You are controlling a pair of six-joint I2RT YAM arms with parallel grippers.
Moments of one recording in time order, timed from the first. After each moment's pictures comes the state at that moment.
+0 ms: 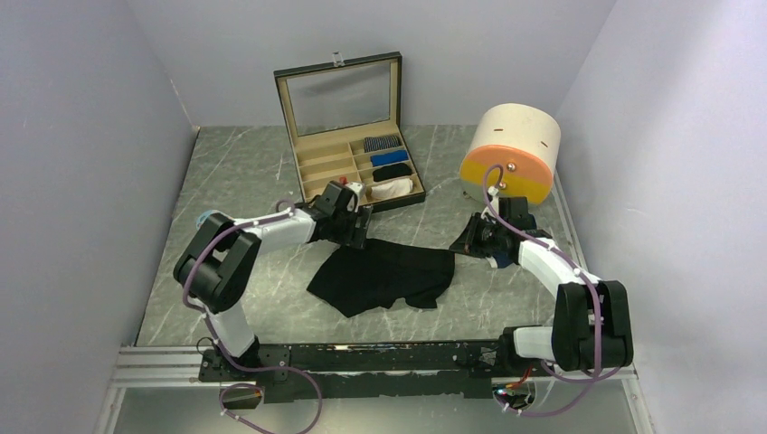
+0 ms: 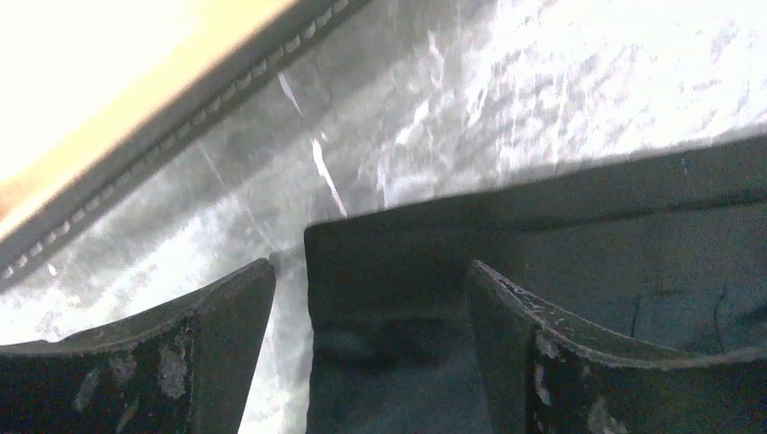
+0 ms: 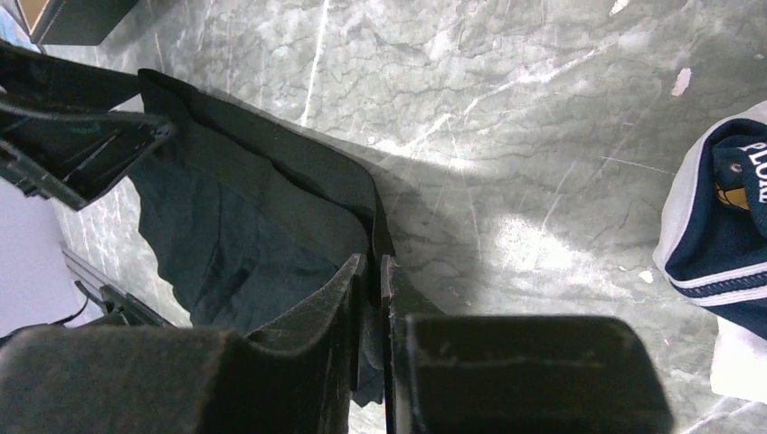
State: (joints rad) left arm -0.59 1.72 0.99 -0.20 0.03 -0.29; right arm 0.05 1.29 0.62 -0.25 -0.51 0.42
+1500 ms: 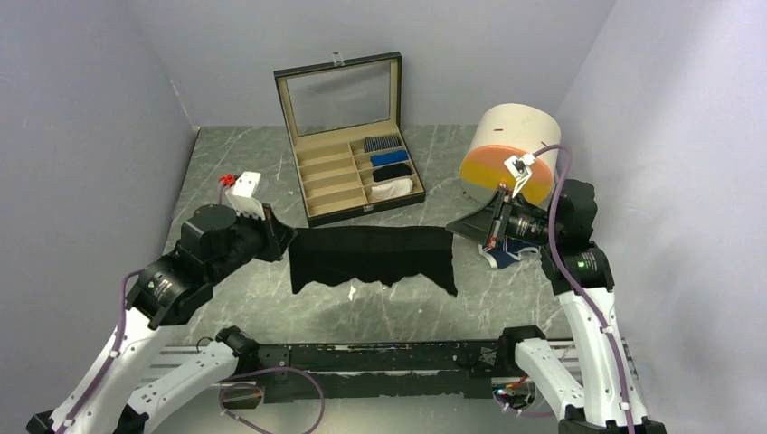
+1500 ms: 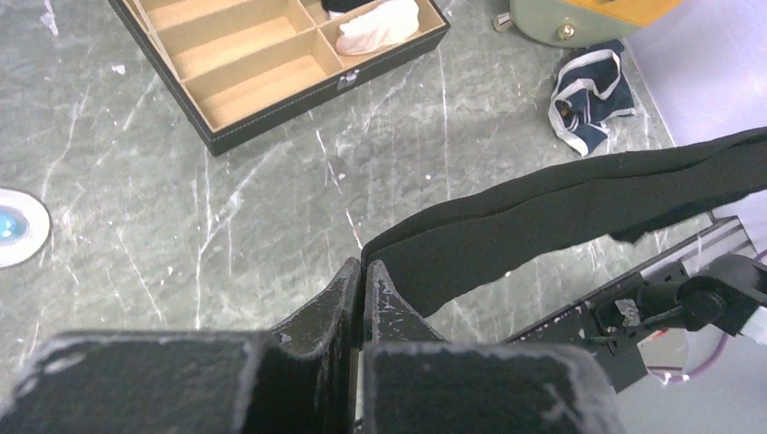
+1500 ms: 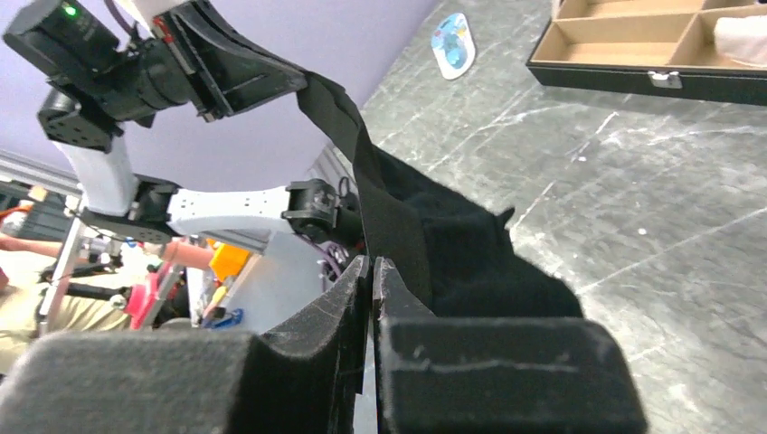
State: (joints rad) left arm -0.60 0.71 1.08 -0.77 -0.06 -0.39; right arm 0.08 0.78 0.99 -0.50 -1.02 0.51
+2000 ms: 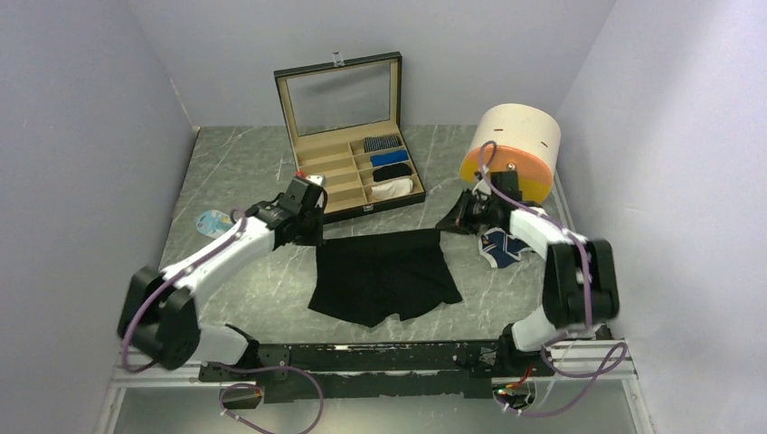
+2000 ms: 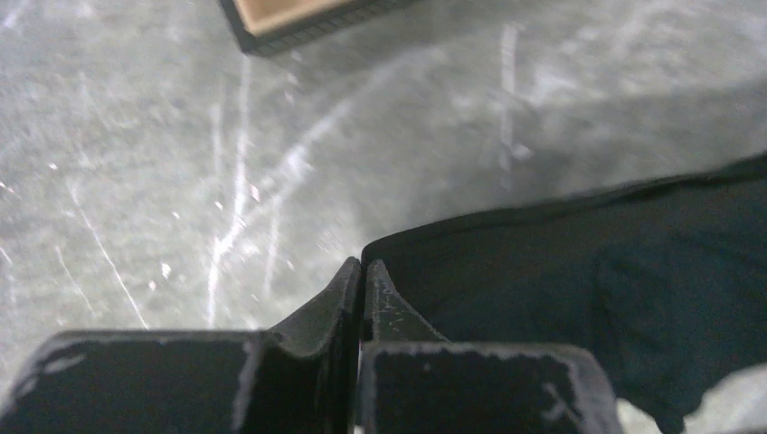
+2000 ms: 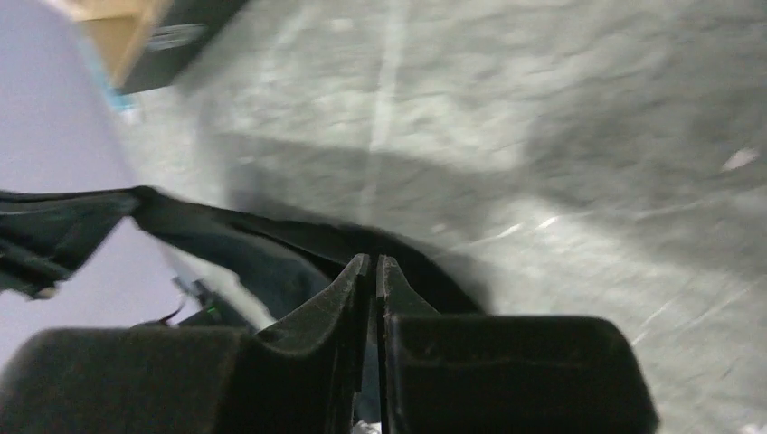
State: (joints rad) left arm -0.52 1.36 0.98 -0.59 -0.11 -0.43; right arm 0.08 1.53 0.86 -0.24 -0.66 0.56
